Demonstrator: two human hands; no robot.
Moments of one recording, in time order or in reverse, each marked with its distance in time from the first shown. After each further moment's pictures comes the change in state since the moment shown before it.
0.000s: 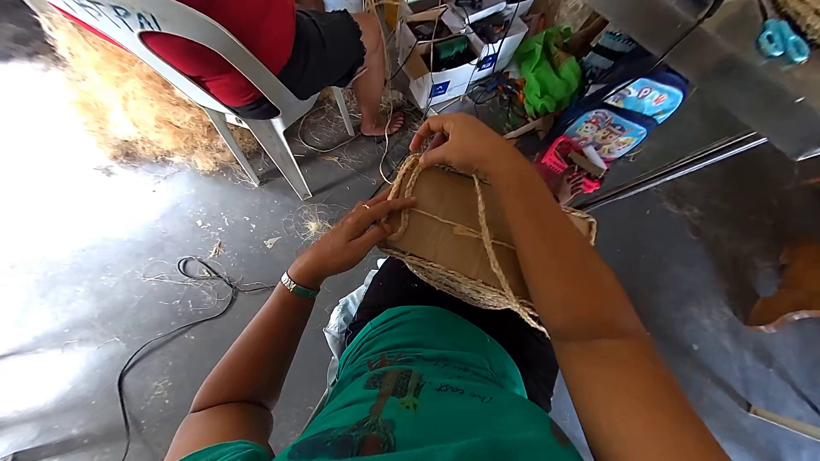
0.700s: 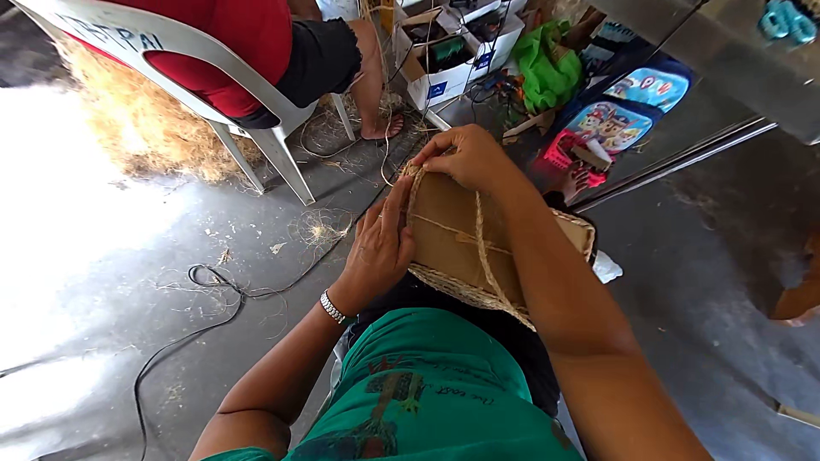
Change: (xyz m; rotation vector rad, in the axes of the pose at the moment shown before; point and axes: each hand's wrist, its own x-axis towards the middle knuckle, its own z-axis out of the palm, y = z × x) left_hand 0.010 0.022 0.058 0.483 0.296 -0.039; right_hand -0.031 0.004 0.006 0.026 0.129 -0.015
